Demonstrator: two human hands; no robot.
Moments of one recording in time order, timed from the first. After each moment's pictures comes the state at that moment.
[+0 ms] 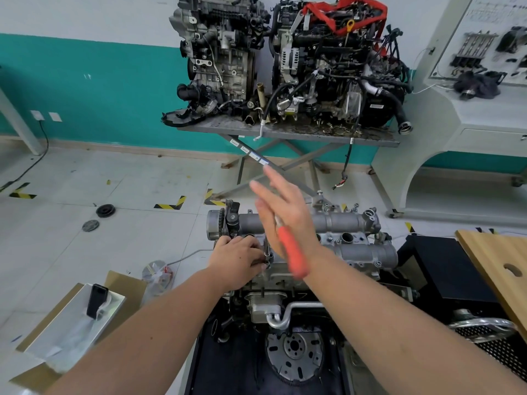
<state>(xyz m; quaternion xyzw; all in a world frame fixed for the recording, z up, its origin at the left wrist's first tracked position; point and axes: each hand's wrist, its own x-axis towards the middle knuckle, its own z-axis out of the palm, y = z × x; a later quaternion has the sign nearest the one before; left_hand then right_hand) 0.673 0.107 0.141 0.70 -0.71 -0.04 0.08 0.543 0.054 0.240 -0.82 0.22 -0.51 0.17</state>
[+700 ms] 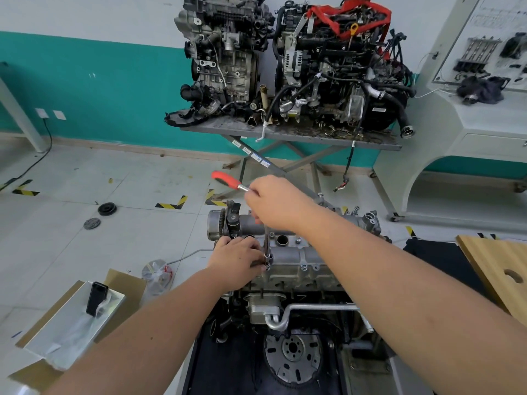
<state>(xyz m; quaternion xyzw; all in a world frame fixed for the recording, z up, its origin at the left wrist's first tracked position) 0.676 0.105 0.138 0.69 -0.72 -0.04 0.06 0.561 0.047 0.315 -0.88 0.38 -0.10 0.27</state>
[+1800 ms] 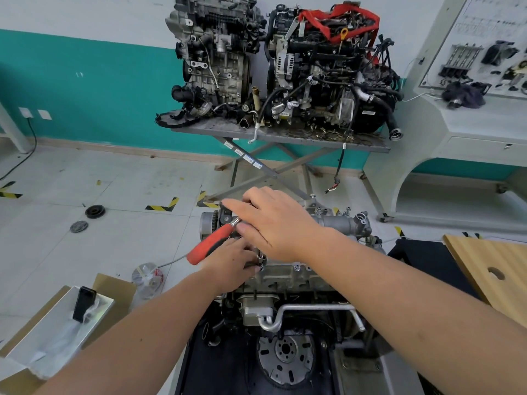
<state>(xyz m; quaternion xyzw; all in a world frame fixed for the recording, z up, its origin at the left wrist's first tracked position) 0.675 0.104 0.141 0.68 -0.73 -0.06 0.09 0.527 0.053 0.283 -0.97 0.13 -0.19 -0.06</state>
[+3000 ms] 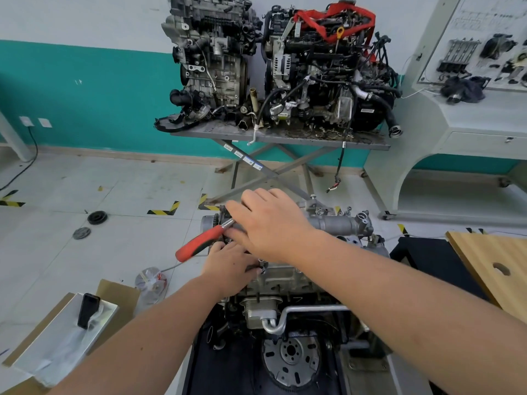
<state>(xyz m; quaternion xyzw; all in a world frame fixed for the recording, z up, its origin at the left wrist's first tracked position) 0.675 0.104 0.140 0.69 -0.72 -0.04 0.06 0.542 0.053 0.273 -0.94 0.15 -0.25 -0.16</state>
